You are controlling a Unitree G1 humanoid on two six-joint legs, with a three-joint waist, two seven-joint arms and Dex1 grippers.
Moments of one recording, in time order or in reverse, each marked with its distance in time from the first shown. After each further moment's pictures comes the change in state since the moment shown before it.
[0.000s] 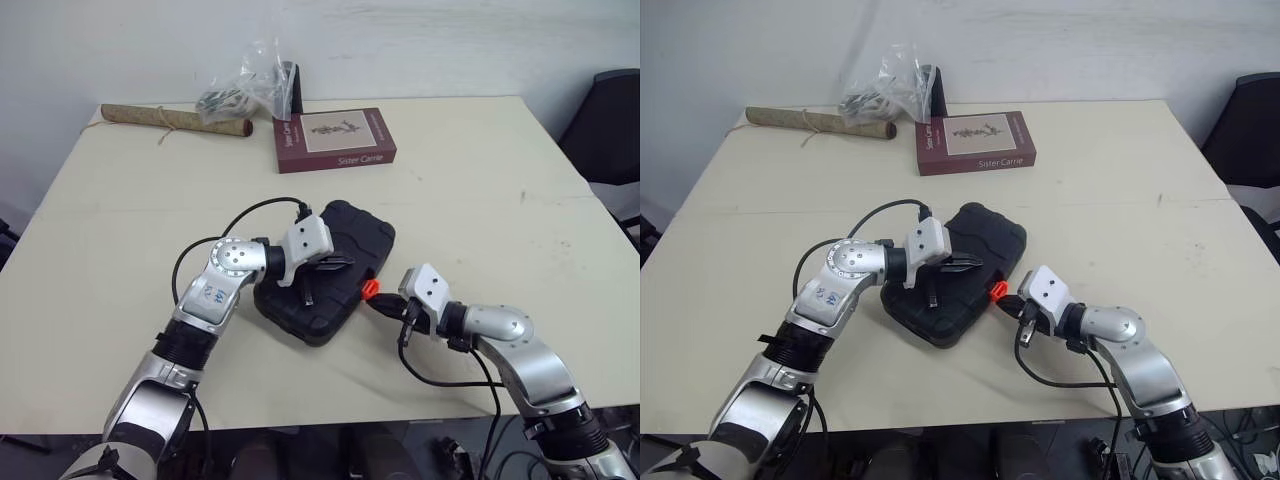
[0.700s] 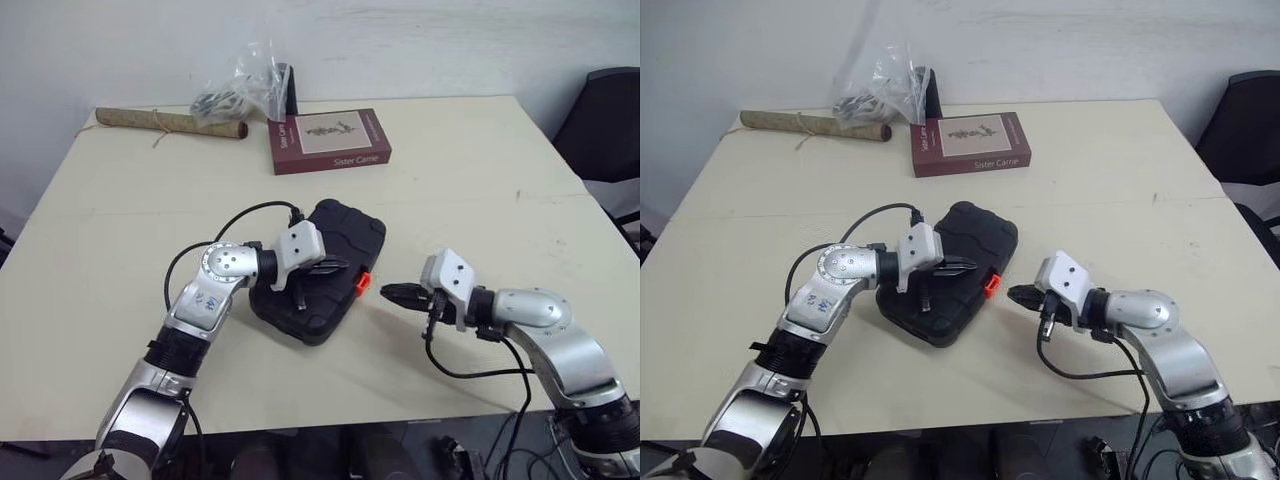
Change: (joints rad) left arm 0.045 0.015 0.019 -0.024 0.000 -0.039 -0.012; right arm 0.000 -0.141 -0.075 -0.031 0.059 0.002 0.091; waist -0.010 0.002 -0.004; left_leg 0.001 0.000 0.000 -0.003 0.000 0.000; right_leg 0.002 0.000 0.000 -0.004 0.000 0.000
